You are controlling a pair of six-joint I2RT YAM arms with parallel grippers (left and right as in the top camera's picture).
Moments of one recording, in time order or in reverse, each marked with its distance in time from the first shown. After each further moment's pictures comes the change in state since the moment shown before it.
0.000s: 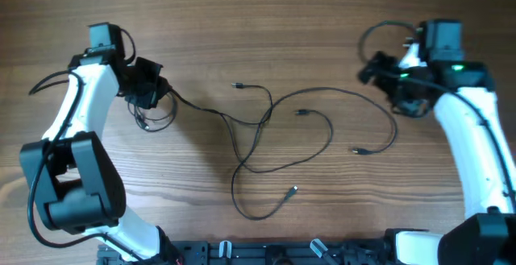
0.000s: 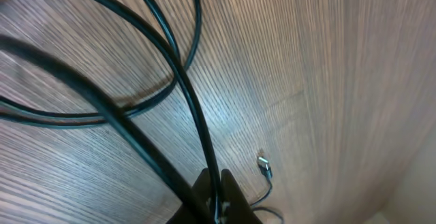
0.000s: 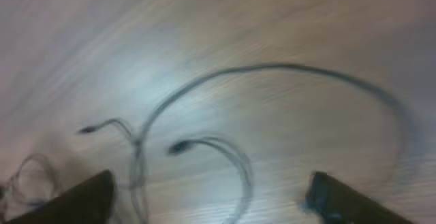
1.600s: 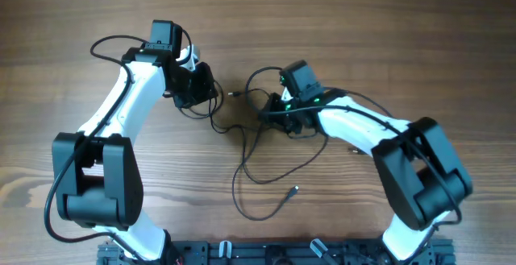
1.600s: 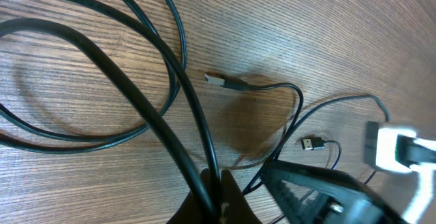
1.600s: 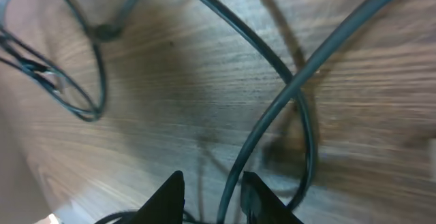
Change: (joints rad) left arm -0.264 0.000 0.000 -0.007 0.058 0.546; right arm 0.525 0.406 -0.188 0.642 -0.154 0.389
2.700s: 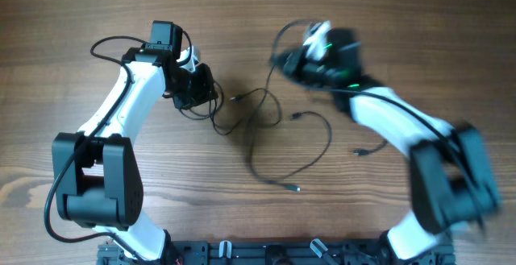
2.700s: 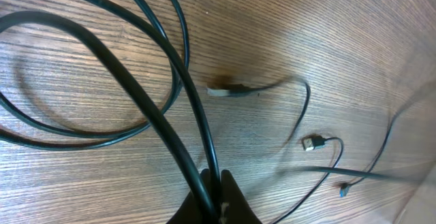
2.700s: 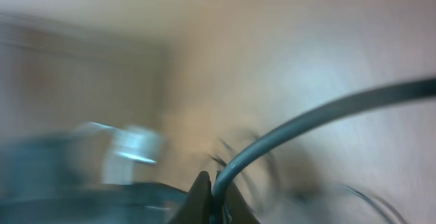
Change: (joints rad) left arm 0.000 0.000 0.000 -0.019 0.000 0.006; right arm -0.251 -0.157 -0.012 0.502 -0.214 0.042
